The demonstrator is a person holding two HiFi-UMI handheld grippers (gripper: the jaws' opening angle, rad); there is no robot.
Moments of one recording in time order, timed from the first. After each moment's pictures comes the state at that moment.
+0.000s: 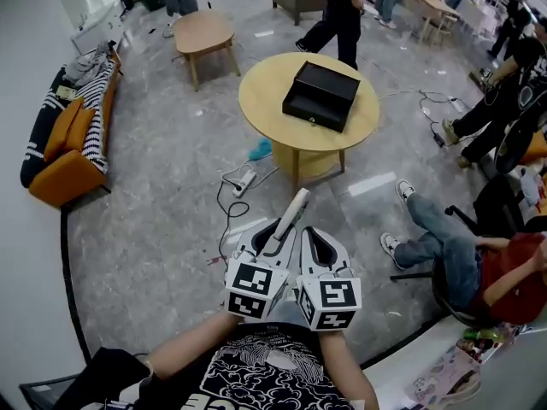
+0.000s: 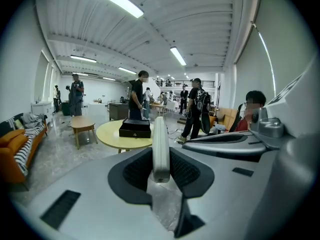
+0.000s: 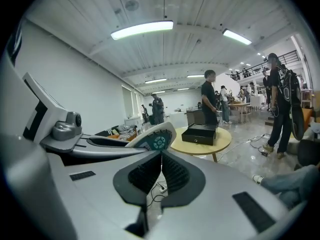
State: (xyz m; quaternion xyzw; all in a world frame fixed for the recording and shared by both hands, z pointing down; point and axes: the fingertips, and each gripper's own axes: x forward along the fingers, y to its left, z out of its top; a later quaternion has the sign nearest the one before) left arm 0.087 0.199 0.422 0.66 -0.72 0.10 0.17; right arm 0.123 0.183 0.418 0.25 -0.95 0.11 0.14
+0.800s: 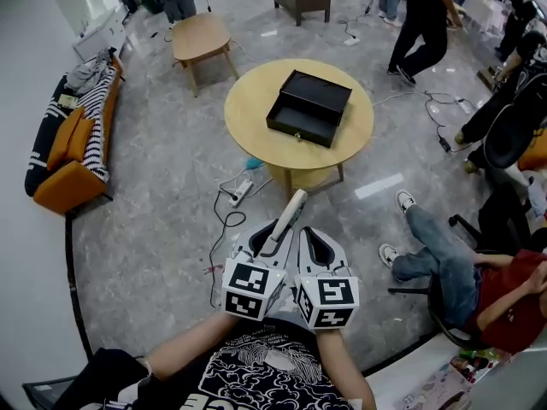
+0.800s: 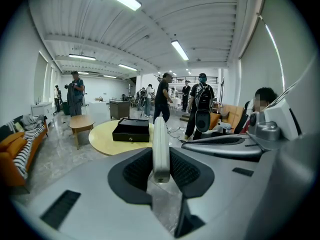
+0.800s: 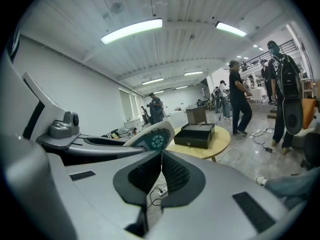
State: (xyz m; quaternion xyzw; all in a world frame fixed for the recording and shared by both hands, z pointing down) left arm 0.095 0.090 0.421 0.65 -0.73 0.12 0.19; right arm 0.131 0.071 0.423 0.23 -0.95 0.14 0.13
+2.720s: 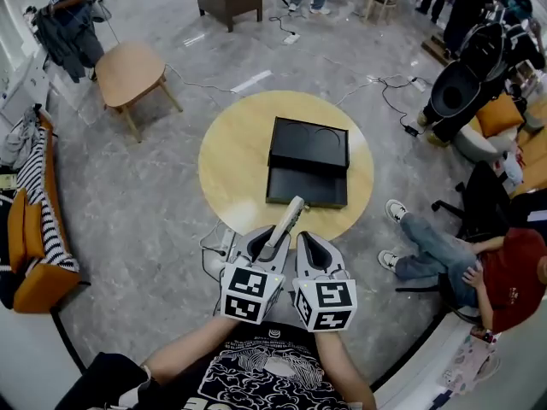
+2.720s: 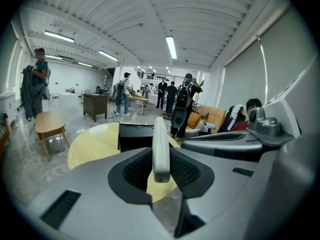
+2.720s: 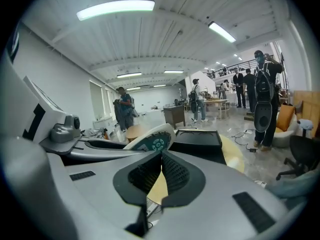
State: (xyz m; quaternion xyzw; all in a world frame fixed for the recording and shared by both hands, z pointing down) left arm -0.177 -0.096 0.439 0.76 -0.61 0.12 0.20; right arm -0.138 -0.104 0.432 0.38 -0.90 0.15 0.16
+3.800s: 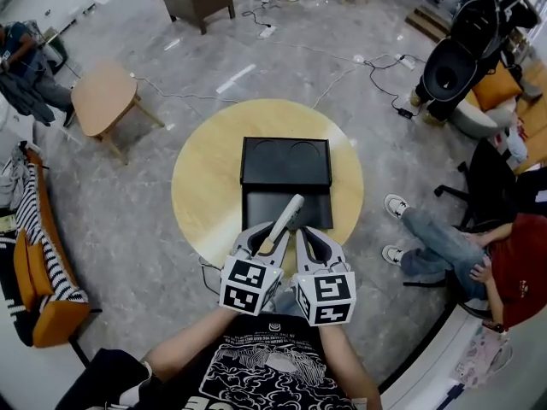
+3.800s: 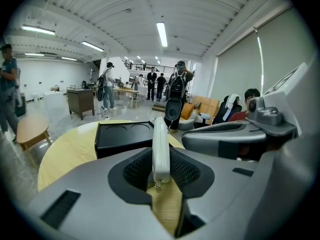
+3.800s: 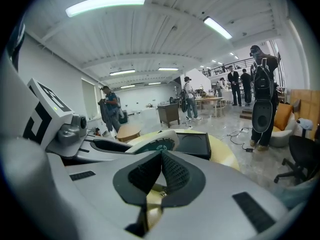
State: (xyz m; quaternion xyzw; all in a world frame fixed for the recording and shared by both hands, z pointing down) left arm -0.163 -0.232 0.473 0.79 -0.55 0.18 0.21; right arm -0.126 -0.237 0.454 0.40 -0.89 0.16 0.17
